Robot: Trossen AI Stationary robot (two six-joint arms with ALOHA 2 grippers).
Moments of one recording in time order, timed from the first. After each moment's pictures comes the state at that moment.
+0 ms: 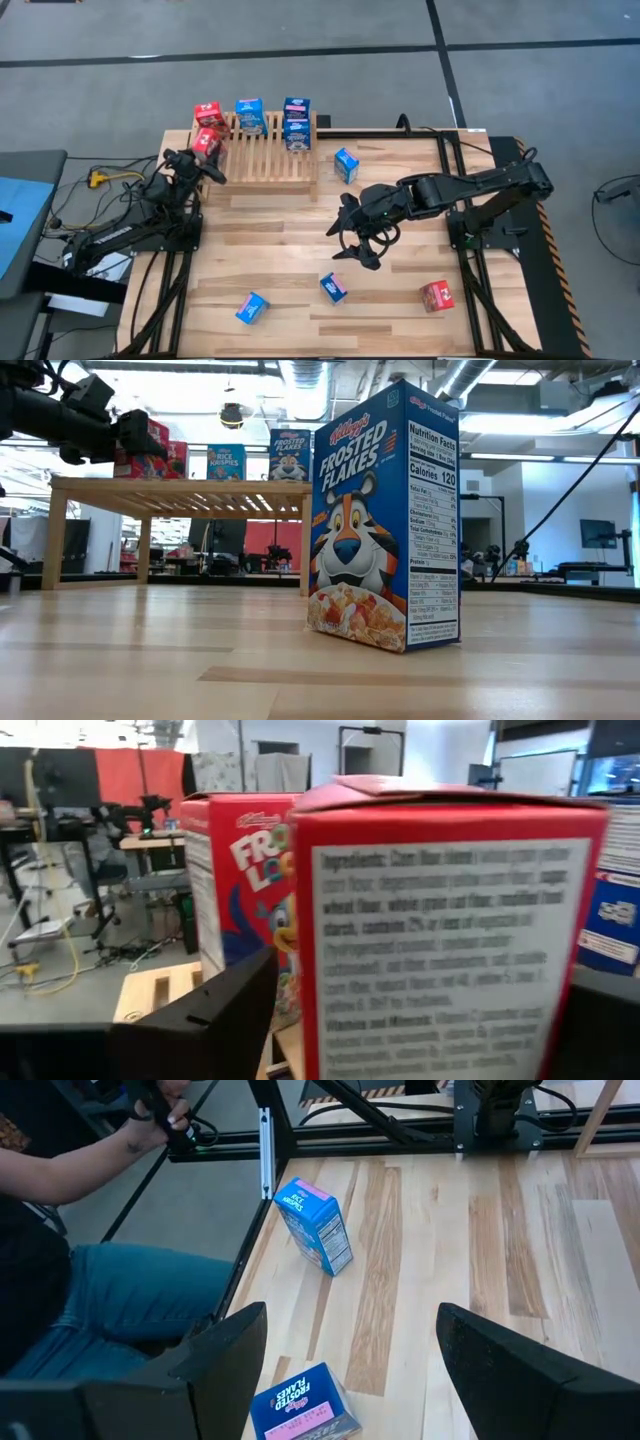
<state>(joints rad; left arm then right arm) 0.48 0.08 0.14 0.14 -0.73 0.11 0.20 1.49 1.42 -0.46 -0.16 0.17</state>
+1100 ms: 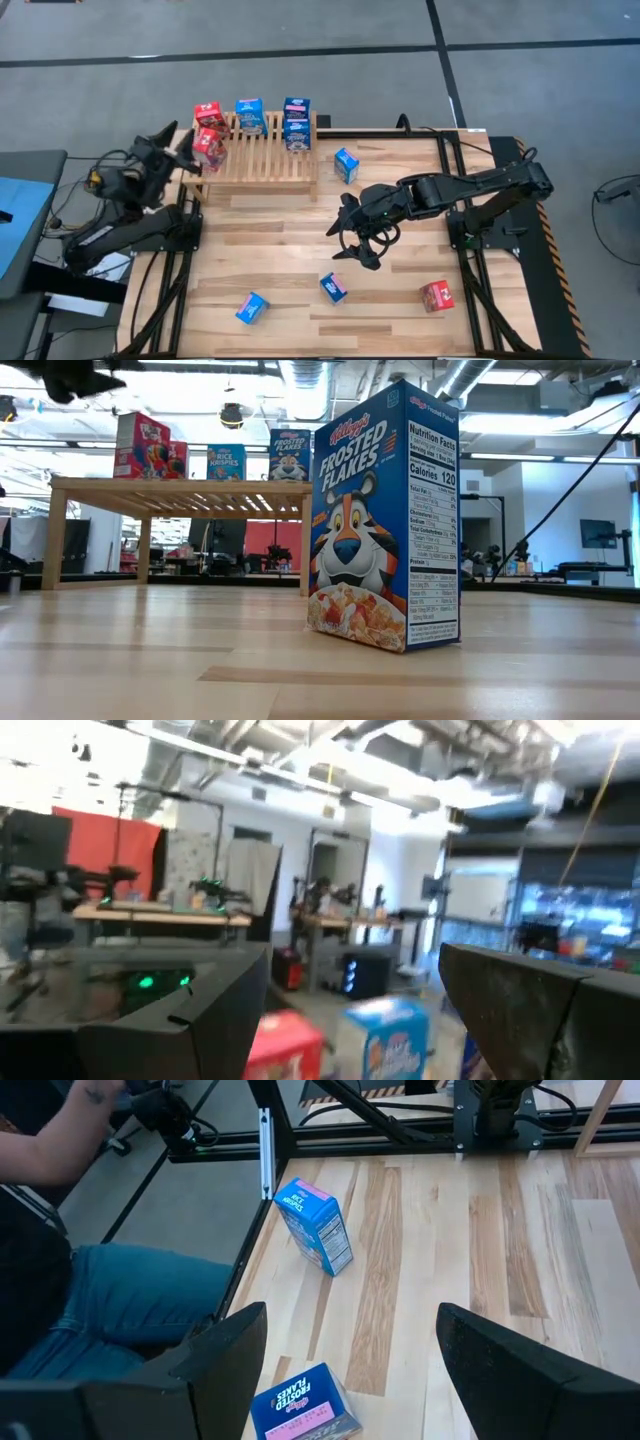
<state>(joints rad) 0.47 0.08 0.43 0.14 -0.63 0.12 0.20 1.49 1.42 -0.46 -0.16 0.18</state>
